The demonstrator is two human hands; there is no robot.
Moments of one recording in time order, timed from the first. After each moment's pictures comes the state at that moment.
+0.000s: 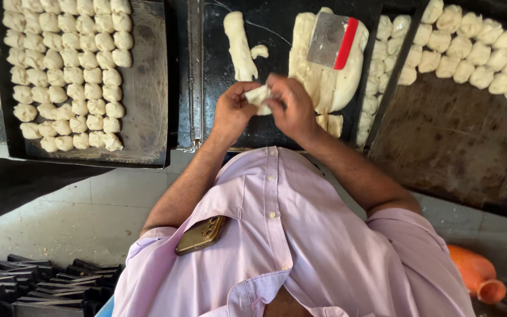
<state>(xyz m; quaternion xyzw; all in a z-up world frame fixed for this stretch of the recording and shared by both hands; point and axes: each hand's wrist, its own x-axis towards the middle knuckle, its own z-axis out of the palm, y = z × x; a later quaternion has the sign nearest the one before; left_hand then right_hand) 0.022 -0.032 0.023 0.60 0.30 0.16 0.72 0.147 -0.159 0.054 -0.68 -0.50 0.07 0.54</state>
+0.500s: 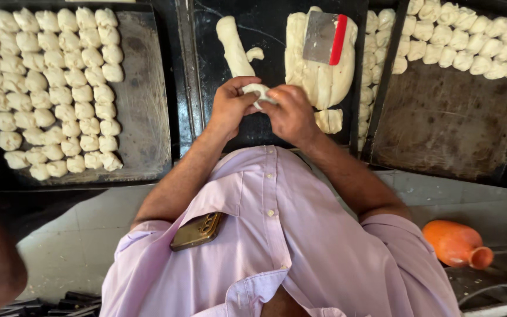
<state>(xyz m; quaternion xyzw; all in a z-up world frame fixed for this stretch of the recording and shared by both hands) 0.025 0.008 0.018 0.43 0.29 0.07 0.85 0.117 -0.150 0.075 -0.70 -0.61 -0.15 0.33</state>
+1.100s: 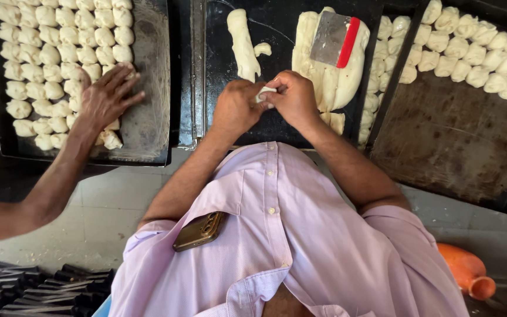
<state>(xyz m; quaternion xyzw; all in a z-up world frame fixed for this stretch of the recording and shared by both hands) 0.014 -0.019 0.058 0.88 0.17 0.20 0.39 0.151 -0.145 0.013 -0.74 -0.39 0.21 0.50</state>
